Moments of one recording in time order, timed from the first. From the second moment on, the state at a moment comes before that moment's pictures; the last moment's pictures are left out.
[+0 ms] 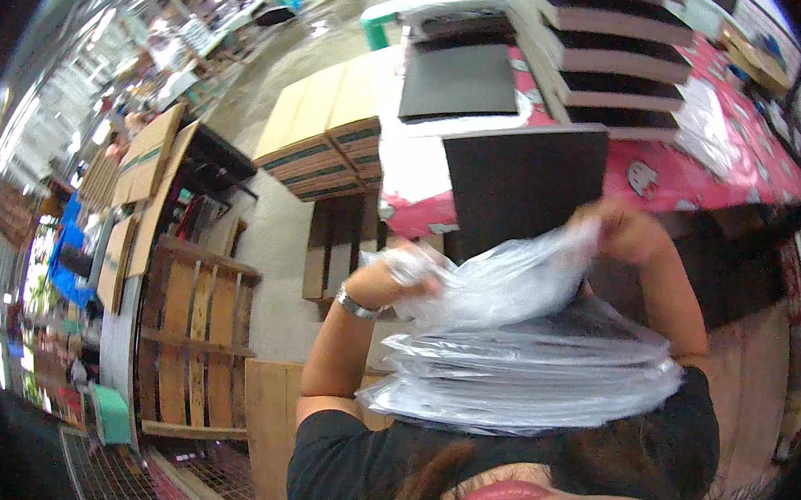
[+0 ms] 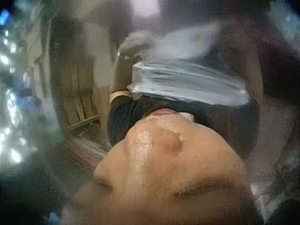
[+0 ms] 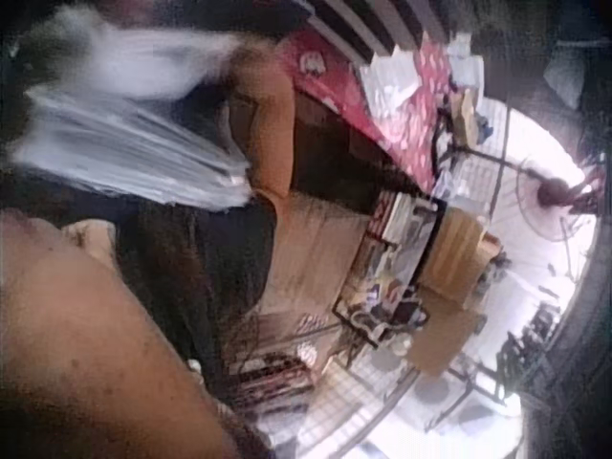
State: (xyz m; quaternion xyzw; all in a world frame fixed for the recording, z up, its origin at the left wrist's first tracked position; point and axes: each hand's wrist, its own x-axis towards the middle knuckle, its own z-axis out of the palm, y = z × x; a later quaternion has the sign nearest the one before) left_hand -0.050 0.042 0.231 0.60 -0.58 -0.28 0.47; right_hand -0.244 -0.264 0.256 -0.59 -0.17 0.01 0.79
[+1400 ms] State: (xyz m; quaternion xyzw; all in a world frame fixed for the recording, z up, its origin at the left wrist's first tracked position) left_hand -0.065 -0.041 0.222 0.84 -0.37 0.06 0.40; right_hand -0.253 -0.295 0.225 -0.86 0.14 -0.44 0.20
